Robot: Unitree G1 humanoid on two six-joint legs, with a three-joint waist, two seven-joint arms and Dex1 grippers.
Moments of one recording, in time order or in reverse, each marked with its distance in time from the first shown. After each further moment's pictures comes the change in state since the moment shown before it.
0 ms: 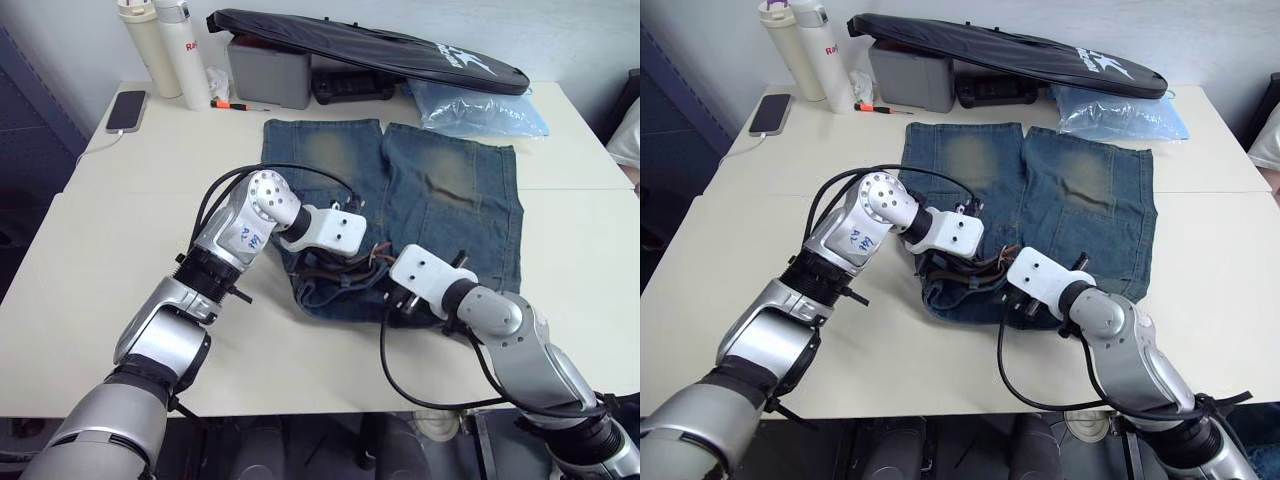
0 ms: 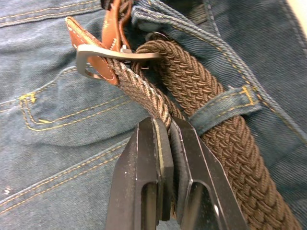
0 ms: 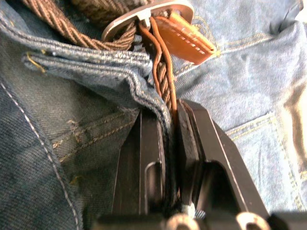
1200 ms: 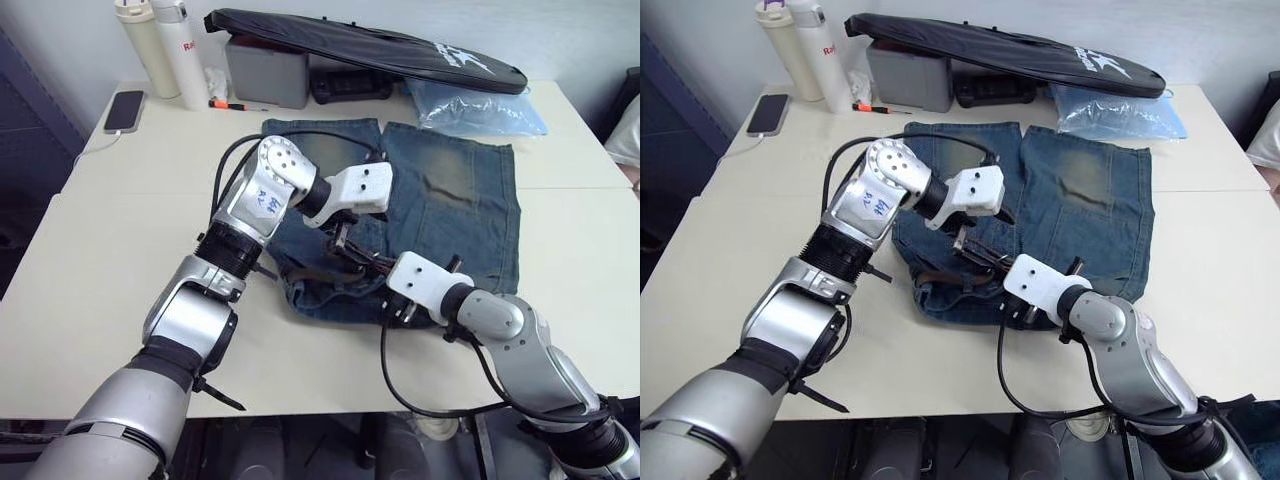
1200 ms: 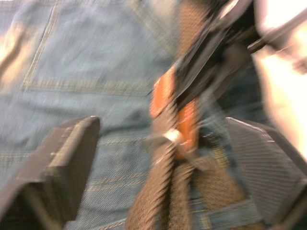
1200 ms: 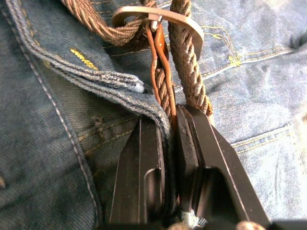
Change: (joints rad) left arm -0.141 -0.077 0.143 0.031 -0.200 0.281 -0.137; right arm 0.025 -0.044 -0.018 -0.018 0.034 -0.046 0.089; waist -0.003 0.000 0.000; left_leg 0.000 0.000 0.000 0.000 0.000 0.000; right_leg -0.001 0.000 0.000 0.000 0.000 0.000
